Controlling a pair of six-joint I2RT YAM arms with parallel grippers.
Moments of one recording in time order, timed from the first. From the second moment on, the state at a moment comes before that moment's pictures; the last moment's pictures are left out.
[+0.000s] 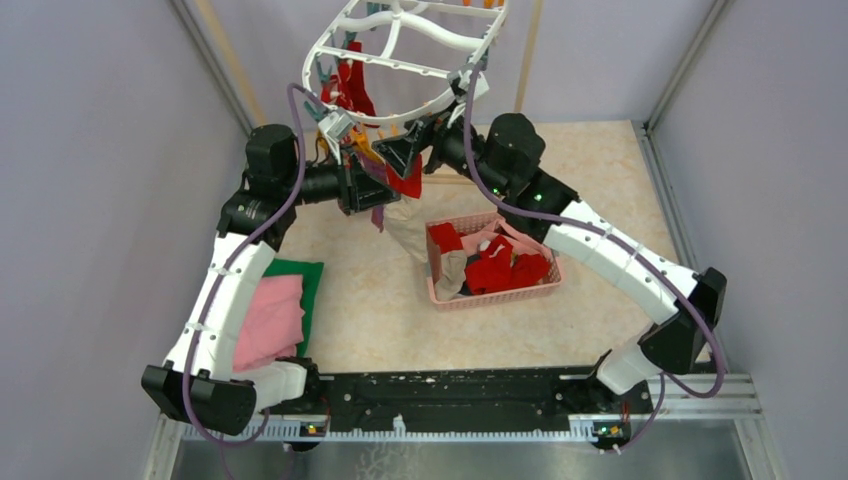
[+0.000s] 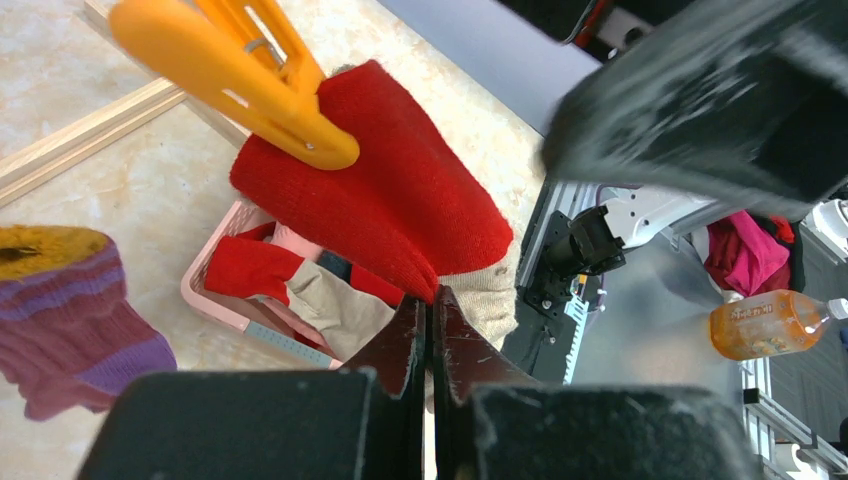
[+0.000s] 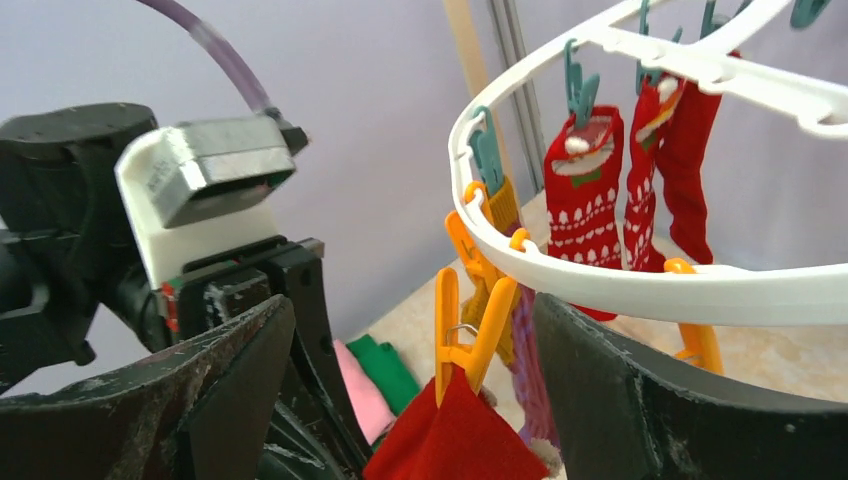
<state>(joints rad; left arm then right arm) -0.23 1.19 1.37 -0.49 0.97 -0.23 0.85 1.51 1.58 0.12 -0.11 0.34</state>
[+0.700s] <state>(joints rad) -0.26 1.19 1.37 -0.48 0.94 -0.23 0.90 1.64 1.70 0.01 -0.01 0.21</state>
